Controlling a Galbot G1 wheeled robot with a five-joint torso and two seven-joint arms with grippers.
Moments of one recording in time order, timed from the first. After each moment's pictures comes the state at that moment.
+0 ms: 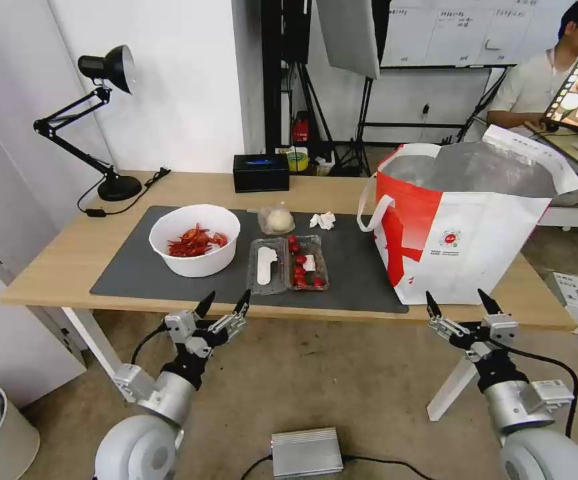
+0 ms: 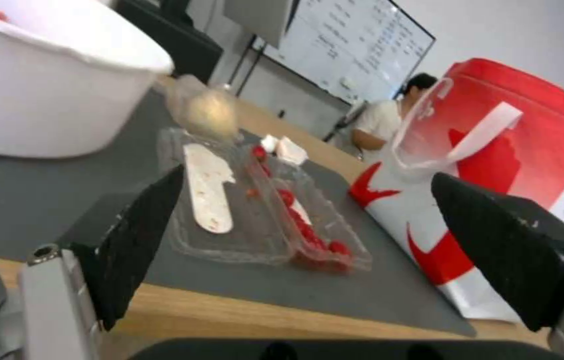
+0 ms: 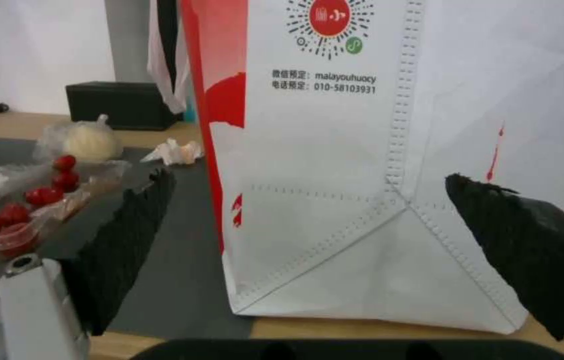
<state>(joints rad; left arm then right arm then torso) 1.48 -1.25 -0.44 -2.14 -0.81 0.13 0.11 -1.65 1.15 0.70 2.14 0.41 0.06 0.02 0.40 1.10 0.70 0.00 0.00</state>
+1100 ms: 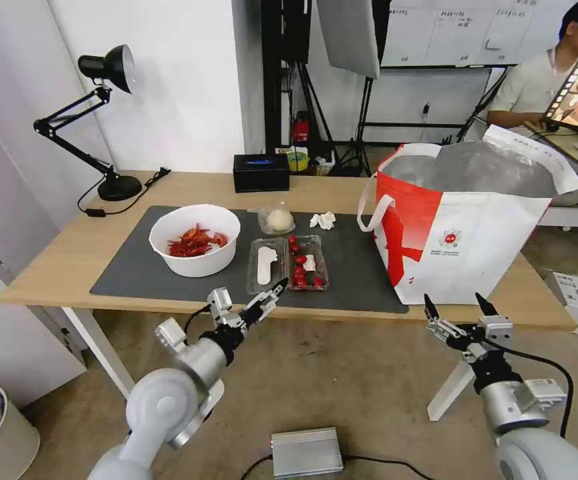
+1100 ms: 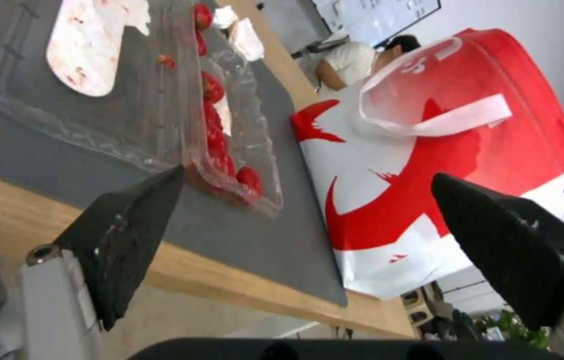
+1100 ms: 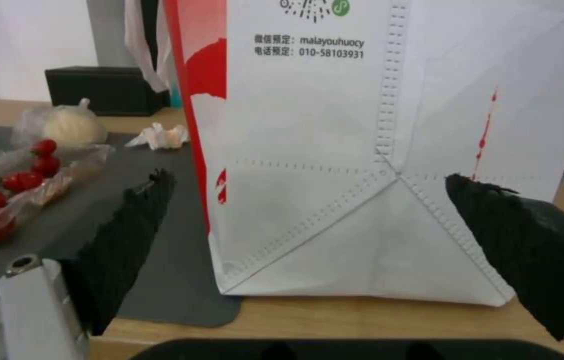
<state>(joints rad) 1.22 -1.19 -0.26 -2.08 -1.38 0.34 -0.23 -1.65 1.16 0.69 2.12 0.40 0.03 0.05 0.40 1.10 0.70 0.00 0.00</state>
